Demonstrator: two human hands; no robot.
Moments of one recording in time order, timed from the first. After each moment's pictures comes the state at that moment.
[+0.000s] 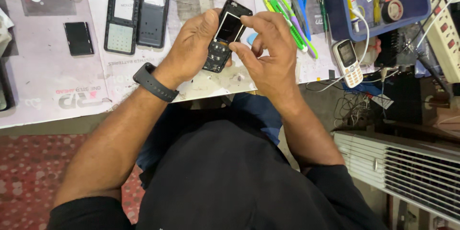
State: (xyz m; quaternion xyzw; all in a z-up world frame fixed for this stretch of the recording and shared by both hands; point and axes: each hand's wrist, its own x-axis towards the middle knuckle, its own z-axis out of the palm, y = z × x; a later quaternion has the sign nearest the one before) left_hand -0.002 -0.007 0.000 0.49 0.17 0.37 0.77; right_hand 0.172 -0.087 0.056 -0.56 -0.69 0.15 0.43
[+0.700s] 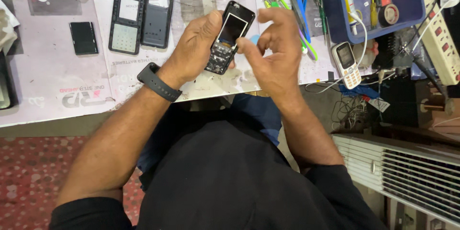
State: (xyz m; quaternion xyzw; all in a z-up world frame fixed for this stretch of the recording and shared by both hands) left_hand -0.004 -0.007 0.000 0.49 0.16 0.37 0.77; right_hand 0.170 -0.086 0.052 -0.55 -0.63 0.22 0.49
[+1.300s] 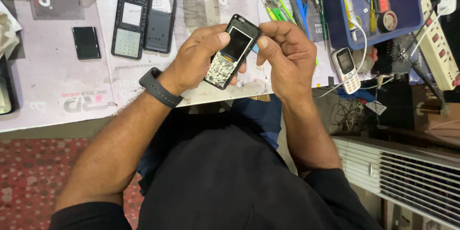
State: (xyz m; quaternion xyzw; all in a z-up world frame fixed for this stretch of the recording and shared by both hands) left_hand -0.013 -0.005 0.005 0.40 0.07 0.32 0.86; right_hand 0.185 -0.083 0.050 -0.49 -0.49 0.43 0.58
